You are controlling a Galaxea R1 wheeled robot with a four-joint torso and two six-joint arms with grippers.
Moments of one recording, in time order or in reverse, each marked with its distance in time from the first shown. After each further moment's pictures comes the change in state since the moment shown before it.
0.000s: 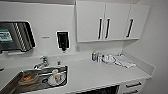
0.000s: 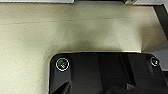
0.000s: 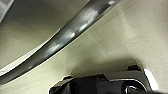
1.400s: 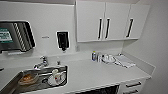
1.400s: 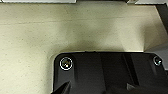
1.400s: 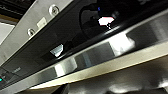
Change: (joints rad) left arm 0.003 -0.014 0.001 0.000 0.000 0.000; right arm 0.171 0.112 0.002 -0.134 -0.017 0.141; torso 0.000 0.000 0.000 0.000
